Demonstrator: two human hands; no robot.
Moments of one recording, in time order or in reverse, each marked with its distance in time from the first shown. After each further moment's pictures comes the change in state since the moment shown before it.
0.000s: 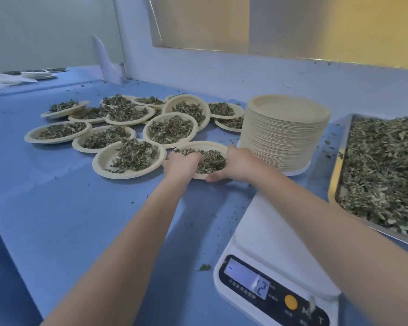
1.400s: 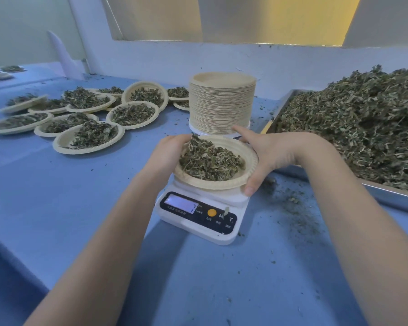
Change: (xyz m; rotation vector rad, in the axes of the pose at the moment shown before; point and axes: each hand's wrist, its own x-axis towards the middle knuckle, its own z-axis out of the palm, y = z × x) left_hand -0.124 0.000 0.037 -0.019 -0.257 0.181; right_hand -0.159 0.109 -0.065 0.112 -0.361 -0.060
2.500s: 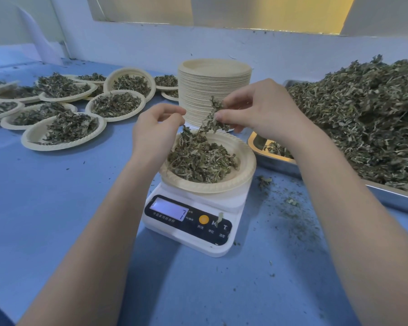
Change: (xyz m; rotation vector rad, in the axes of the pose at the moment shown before) left_hand 0.013 0.012 0.003 -0.021 0.211 0.327; right_hand 0.000 -0.032 -0.005 0.327 0.740 -0.200
